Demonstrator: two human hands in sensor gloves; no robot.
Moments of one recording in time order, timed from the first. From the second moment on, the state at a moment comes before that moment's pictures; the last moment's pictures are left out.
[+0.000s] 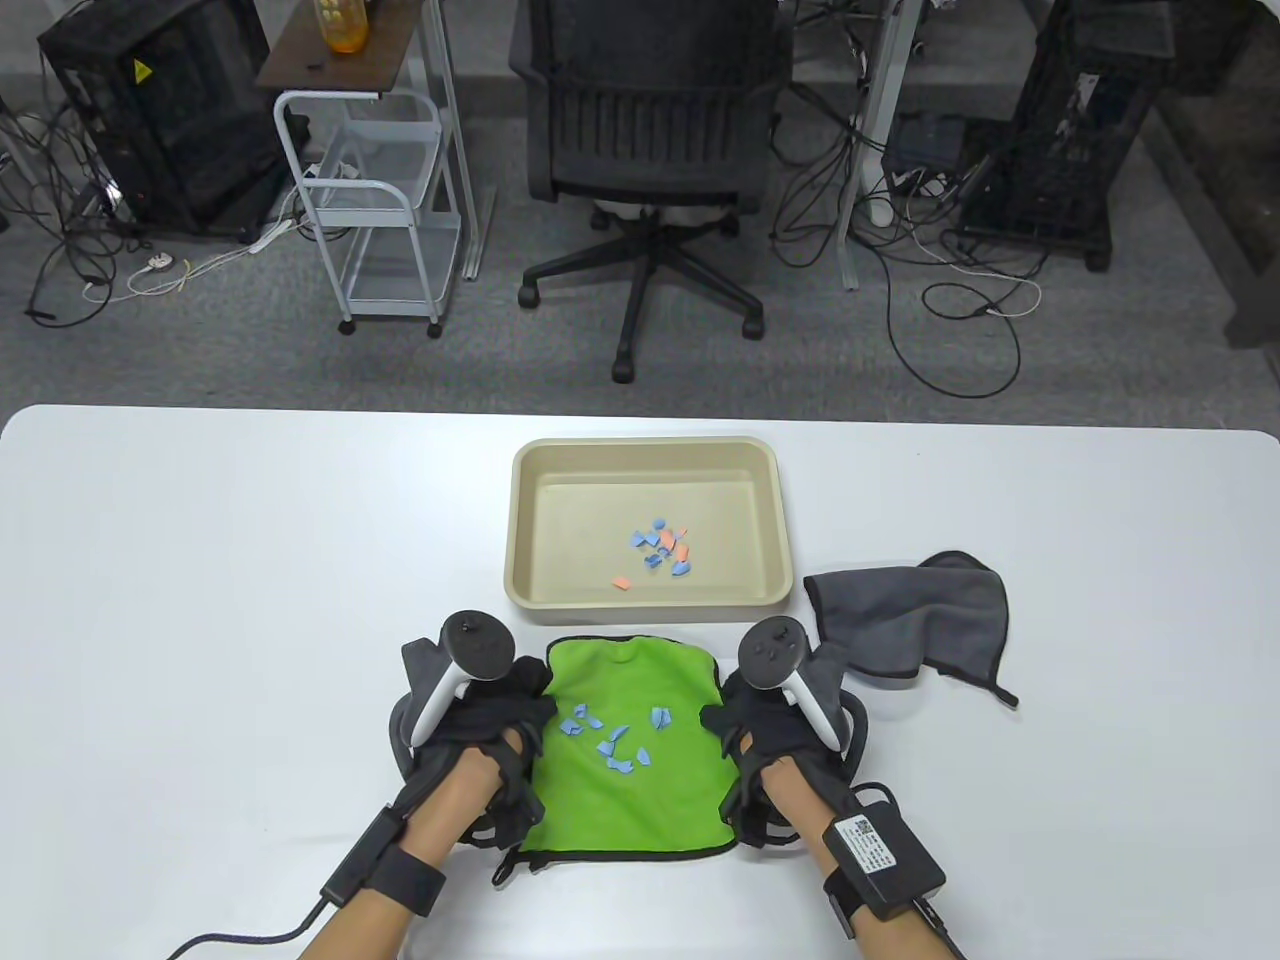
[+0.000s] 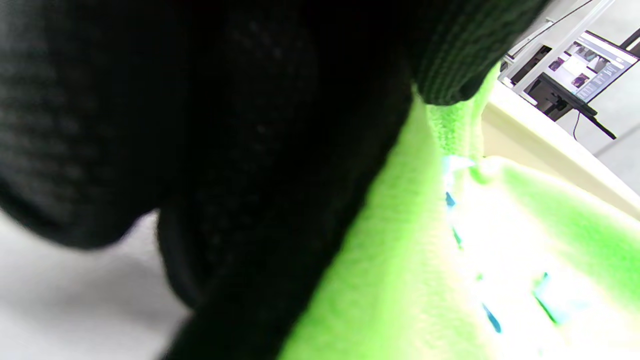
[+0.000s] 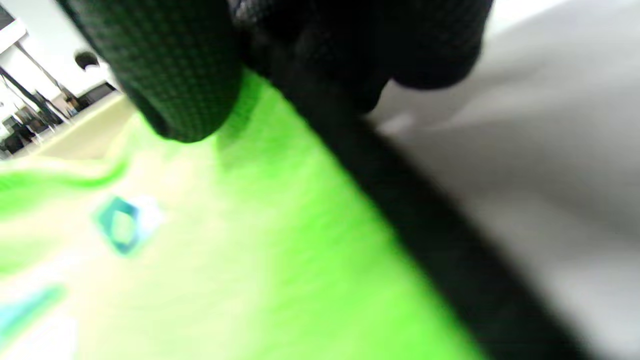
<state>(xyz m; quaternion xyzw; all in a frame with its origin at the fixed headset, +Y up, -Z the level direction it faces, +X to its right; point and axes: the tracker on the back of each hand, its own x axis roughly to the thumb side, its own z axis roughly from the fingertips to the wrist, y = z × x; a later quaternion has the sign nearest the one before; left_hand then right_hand) -0.189 -0.784 -0.351 -0.21 0.08 0.26 0.94 0.111 -0.786 -0.353 -0.09 0.15 0.94 0.28</state>
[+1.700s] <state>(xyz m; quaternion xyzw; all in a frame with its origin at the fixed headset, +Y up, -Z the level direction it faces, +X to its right) -0.136 -0.644 -0.502 0.00 0.10 0.51 0.86 0.122 -0.643 -0.479 -0.06 -0.13 0.86 0.49</state>
